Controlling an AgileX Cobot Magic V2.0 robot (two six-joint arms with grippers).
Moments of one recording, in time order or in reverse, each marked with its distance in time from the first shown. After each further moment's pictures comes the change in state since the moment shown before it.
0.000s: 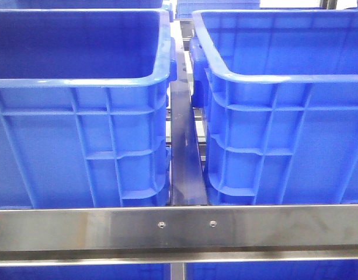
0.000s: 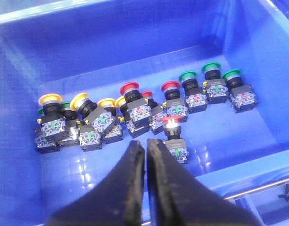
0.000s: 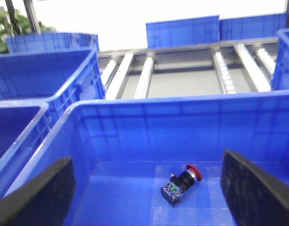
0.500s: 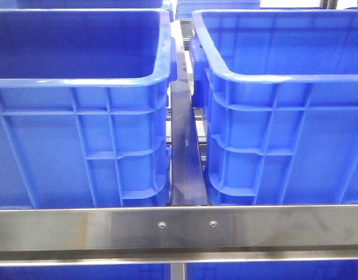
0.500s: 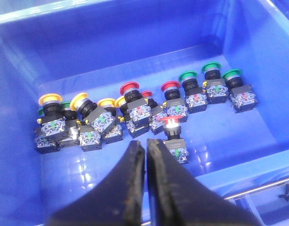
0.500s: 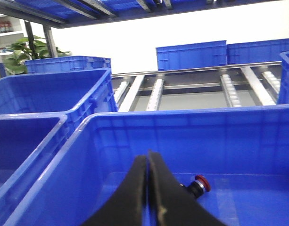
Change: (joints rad) left arm 0.000 0.000 0.000 0.000 0.000 0.000; right arm 0.000 -0.149 0.070 0.000 0.039 -0.002
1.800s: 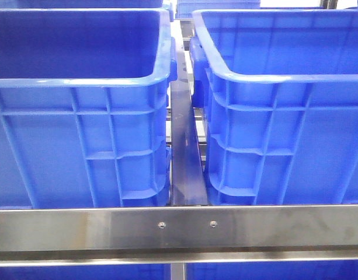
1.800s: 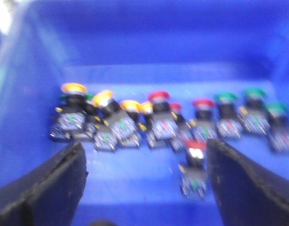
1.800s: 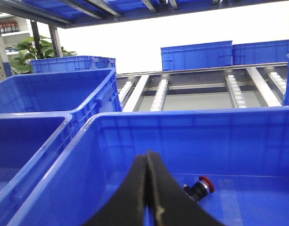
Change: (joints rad) left arm 0.064 0.261 -0.119 0.166 0.002 -0.350; right arm 0.000 0.000 0.000 0.000 0.011 0.000
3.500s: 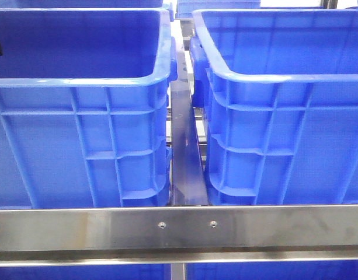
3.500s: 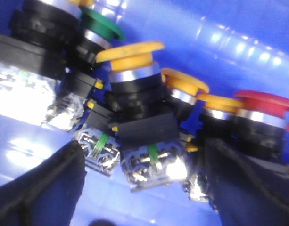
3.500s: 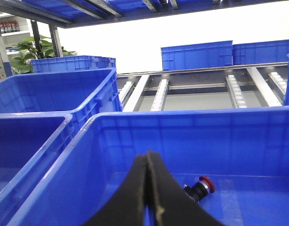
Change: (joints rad) left arm 0.437 0.733 -0.160 -0.507 -0.270 0.193; right arm 0.000 0.000 0.000 0.000 0.000 -0.002
